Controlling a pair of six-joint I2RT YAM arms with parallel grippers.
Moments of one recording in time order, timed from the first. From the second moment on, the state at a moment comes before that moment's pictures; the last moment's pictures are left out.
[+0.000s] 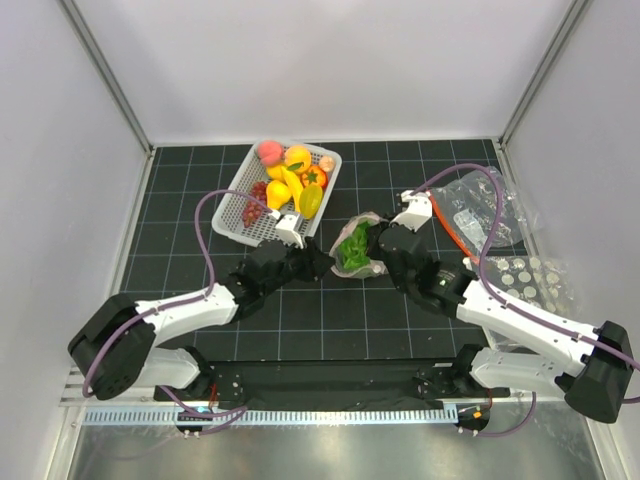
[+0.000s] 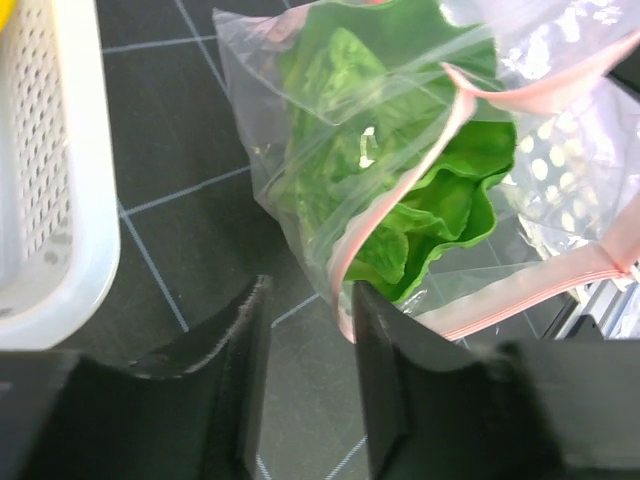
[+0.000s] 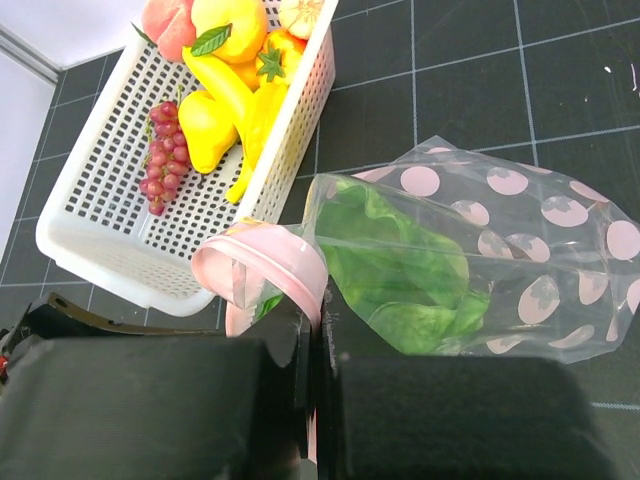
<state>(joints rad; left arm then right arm) -0.81 1.30 0.57 0.43 -0.04 -0.58 0.90 1.07 0.85 -0.17 0.69 0.69</state>
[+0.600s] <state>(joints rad) -0.81 1.36 0.69 0.34 0.06 -0.52 0.95 1.22 1.00 -0.30 0.73 0.51</state>
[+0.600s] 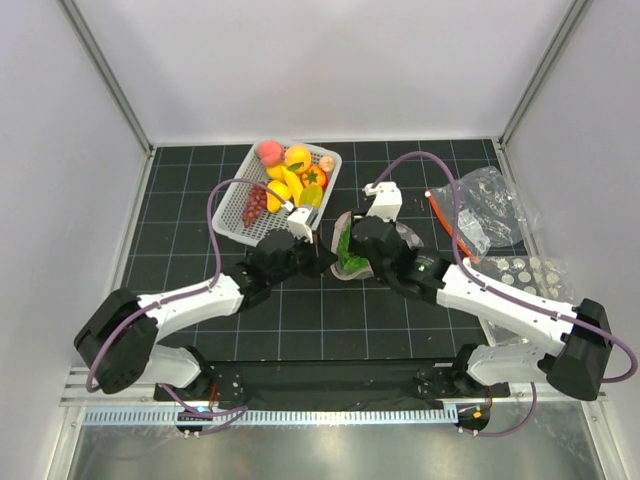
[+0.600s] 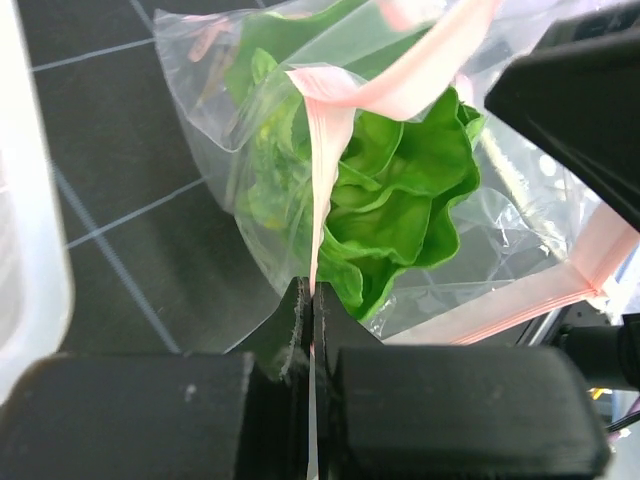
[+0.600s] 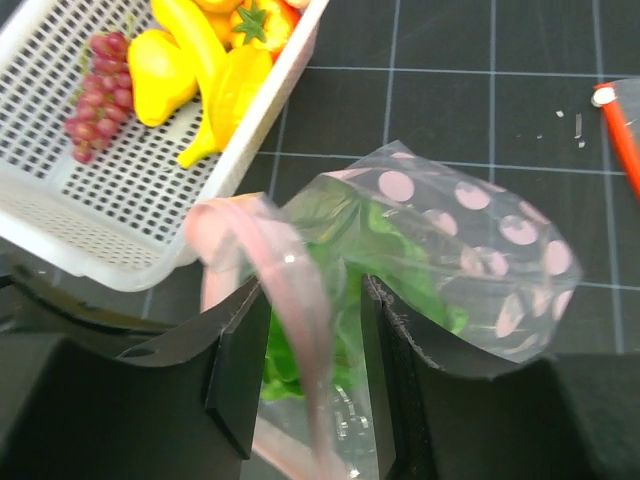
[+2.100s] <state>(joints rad) -0.83 1.30 1.34 -0.23 0.17 -0.64 1.01 1.10 1.15 -0.57 0.91 0.37</state>
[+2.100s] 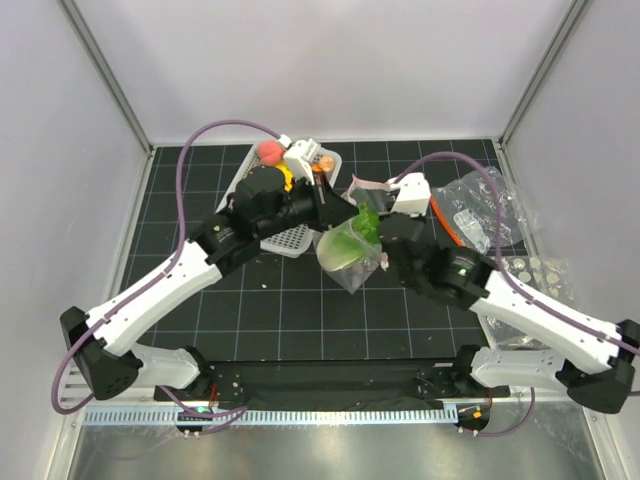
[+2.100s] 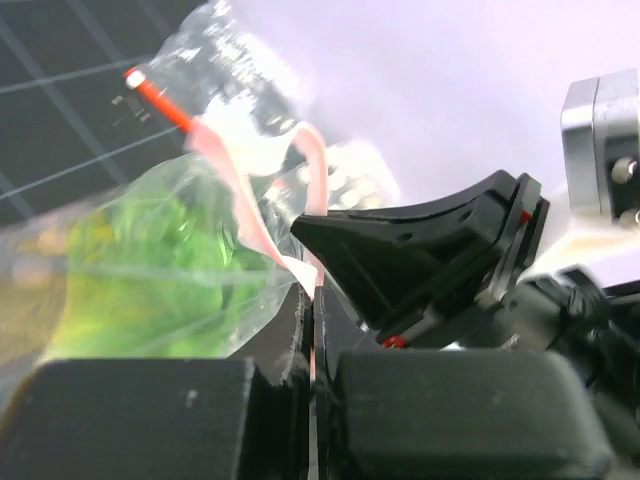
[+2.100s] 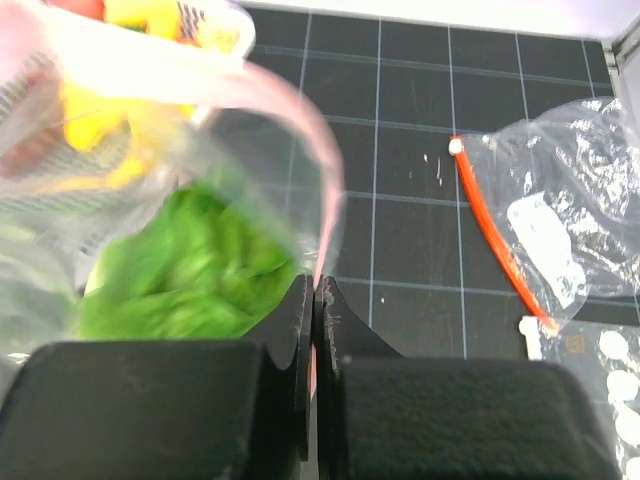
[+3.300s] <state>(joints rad) -0.74 1.46 1.32 -0.26 0.39 -0.68 1.00 1.12 1.38 -0.74 0.82 0.35</state>
